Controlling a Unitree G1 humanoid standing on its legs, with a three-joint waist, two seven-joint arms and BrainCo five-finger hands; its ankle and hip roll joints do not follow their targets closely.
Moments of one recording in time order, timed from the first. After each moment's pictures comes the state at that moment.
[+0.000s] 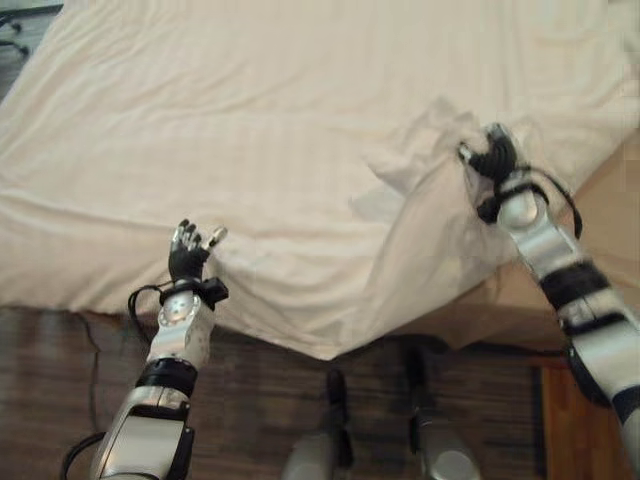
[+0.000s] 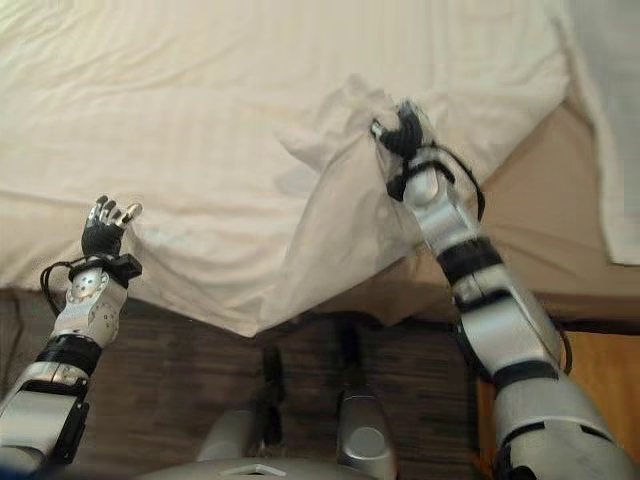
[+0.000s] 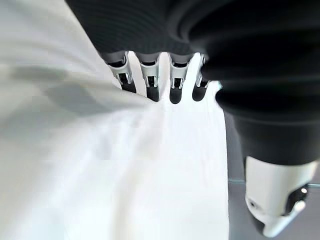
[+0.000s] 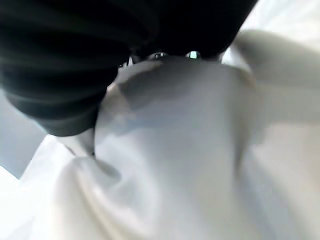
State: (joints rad) left arm -0.35 0.55 -0.05 0.67 -0.70 -0.23 0.19; right arm -0.69 -0.53 0.31 0.51 -0.07 -0.01 -0.28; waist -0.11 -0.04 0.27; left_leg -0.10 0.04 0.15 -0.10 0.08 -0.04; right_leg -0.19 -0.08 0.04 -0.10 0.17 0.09
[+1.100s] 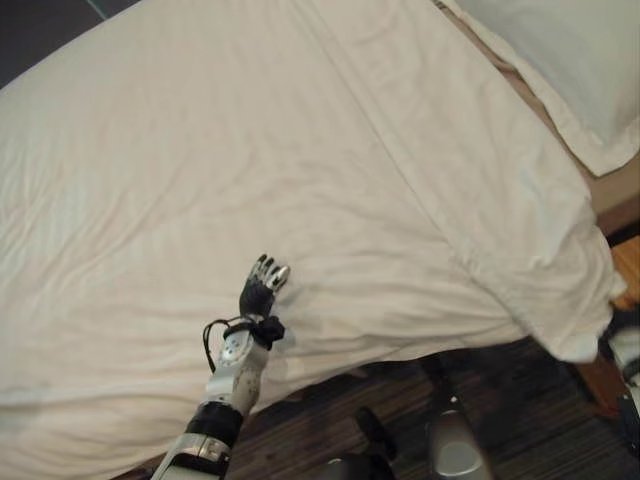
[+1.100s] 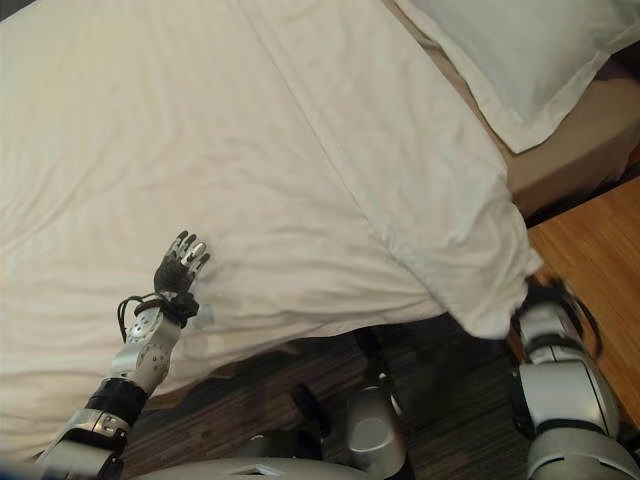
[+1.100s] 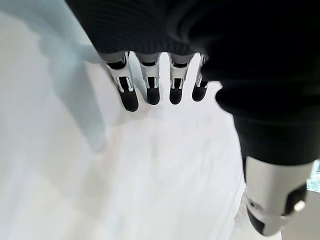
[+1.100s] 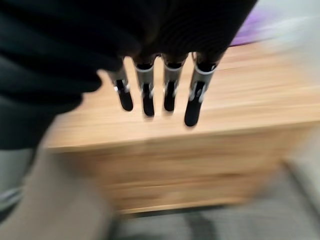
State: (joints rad) left arm -0.23 0.32 -0.16 0.51 -0.74 -0.21 0.07; right arm -0.43 -0.74 -0.04 1.44 -0.16 0.16 -0.27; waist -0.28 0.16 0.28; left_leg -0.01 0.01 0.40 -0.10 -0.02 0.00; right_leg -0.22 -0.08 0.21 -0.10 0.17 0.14
